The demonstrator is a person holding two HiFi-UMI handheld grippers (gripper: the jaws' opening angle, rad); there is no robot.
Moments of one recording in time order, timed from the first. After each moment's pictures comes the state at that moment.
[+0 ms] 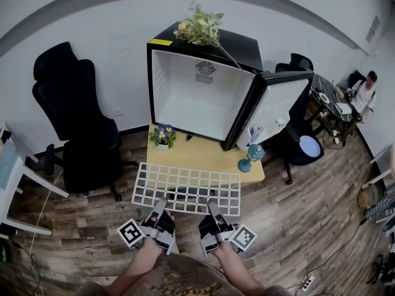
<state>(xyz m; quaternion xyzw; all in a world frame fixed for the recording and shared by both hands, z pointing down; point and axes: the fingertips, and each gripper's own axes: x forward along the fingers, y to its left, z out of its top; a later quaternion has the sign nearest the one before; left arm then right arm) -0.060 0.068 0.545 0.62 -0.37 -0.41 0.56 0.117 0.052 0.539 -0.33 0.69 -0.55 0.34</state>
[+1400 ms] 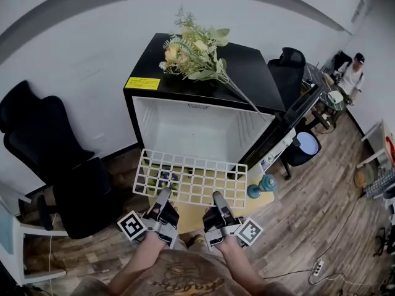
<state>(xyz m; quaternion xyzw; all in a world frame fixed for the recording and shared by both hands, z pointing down) -0.105 -0.180 0.502 0.65 -0.29 -0.37 0.59 0.071 -0.158 0.501 -0.39 0.65 -0.51 0.40</state>
